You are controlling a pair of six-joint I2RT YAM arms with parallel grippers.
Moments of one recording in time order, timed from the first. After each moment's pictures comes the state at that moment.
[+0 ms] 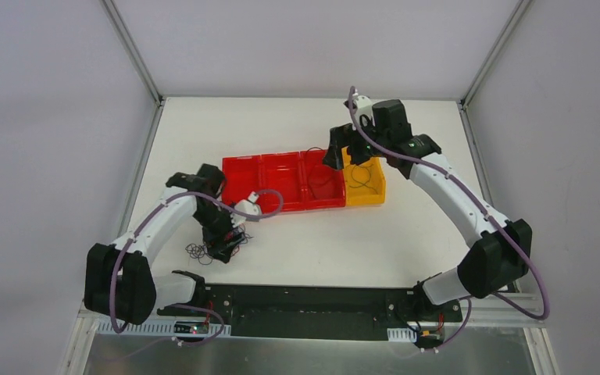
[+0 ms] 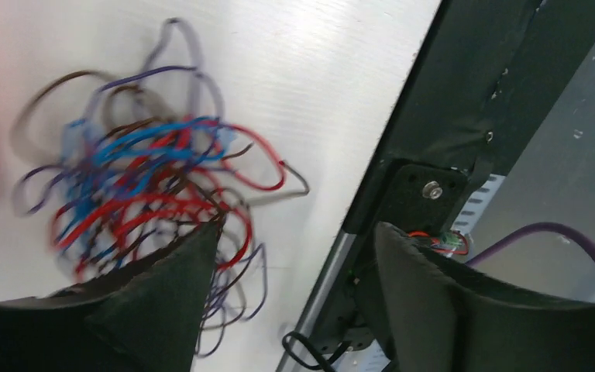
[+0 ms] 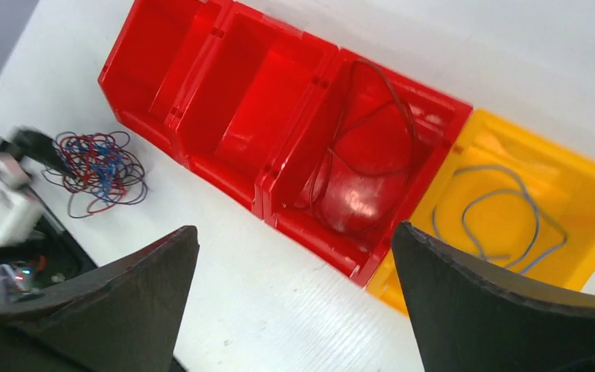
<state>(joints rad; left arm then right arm) -0.19 1.22 0.88 -1.22 0.46 0.95 0.49 1.49 1.36 -0.51 -0.35 0.07</state>
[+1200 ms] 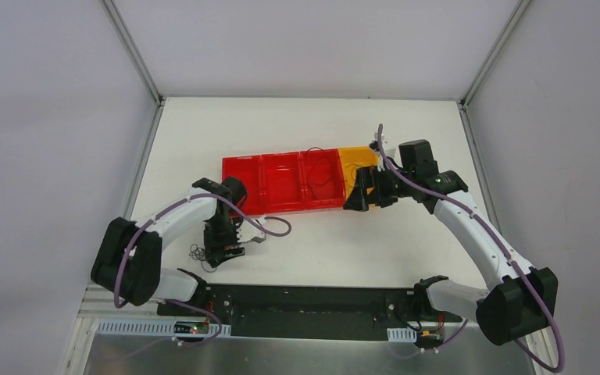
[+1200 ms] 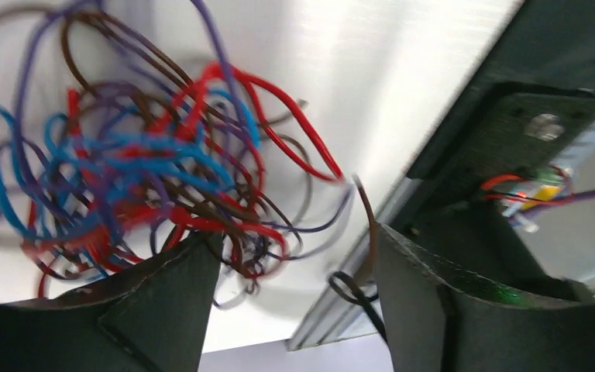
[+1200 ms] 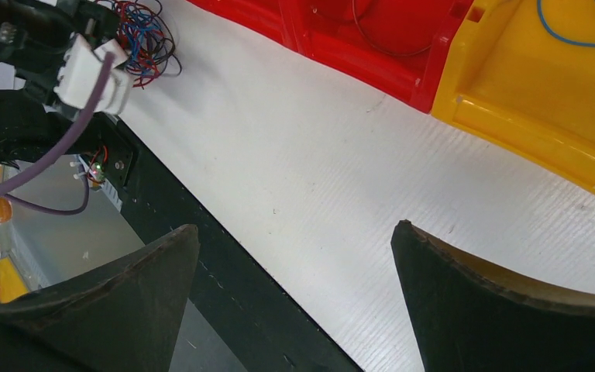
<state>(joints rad) -0.42 1.31 0.79 -1.19 0.13 0.95 0.36 1.17 0.99 -0.70 -0.58 0.16</state>
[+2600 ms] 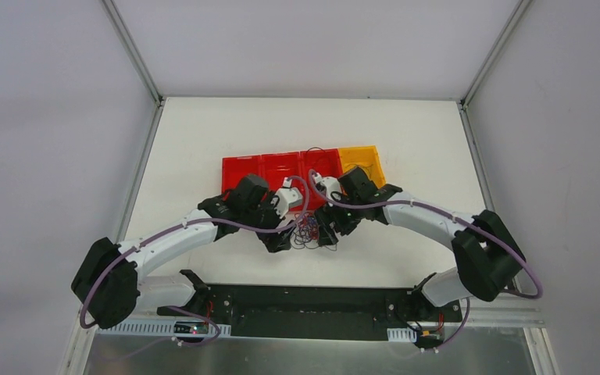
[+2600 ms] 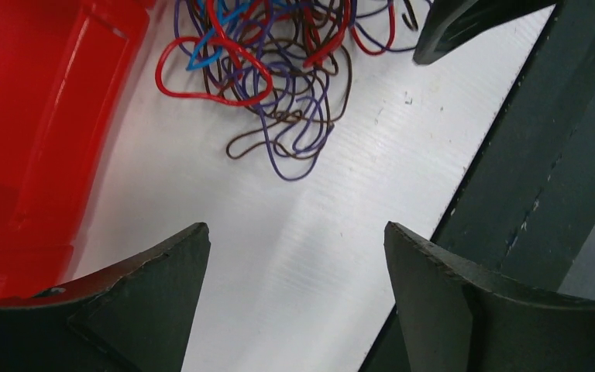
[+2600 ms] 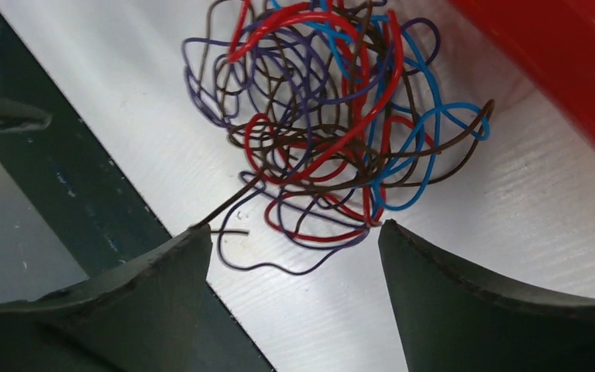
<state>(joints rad) -0.72 1.18 0.70 -0.40 0.39 0.13 0.72 1.43 0.85 -0.46 -0.44 0.06</state>
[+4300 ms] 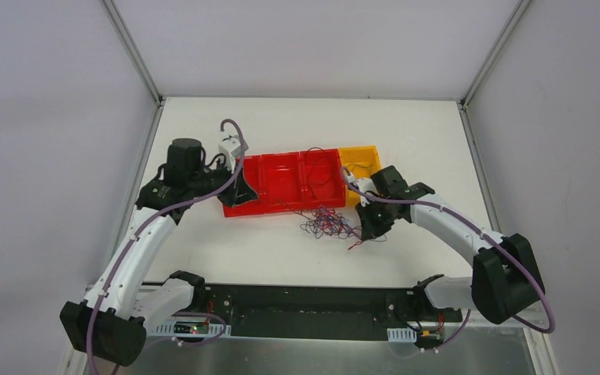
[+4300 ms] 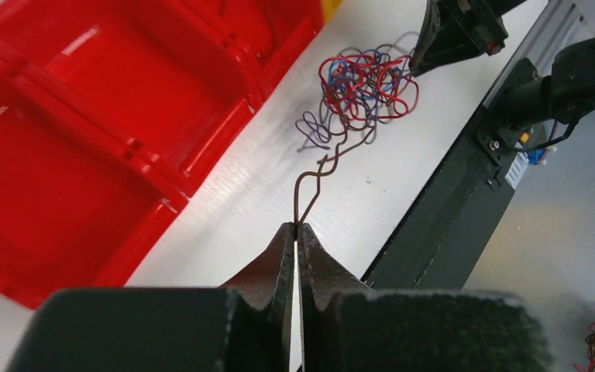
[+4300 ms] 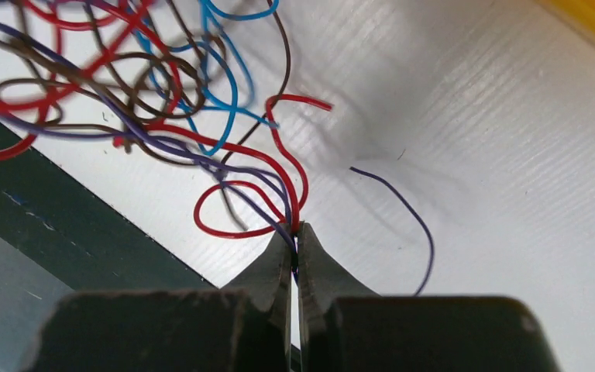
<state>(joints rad) -0.30 0.99 0.93 -0.60 0.66 0.00 0.50 1.31 0.79 -0.73 -0.32 -0.08</state>
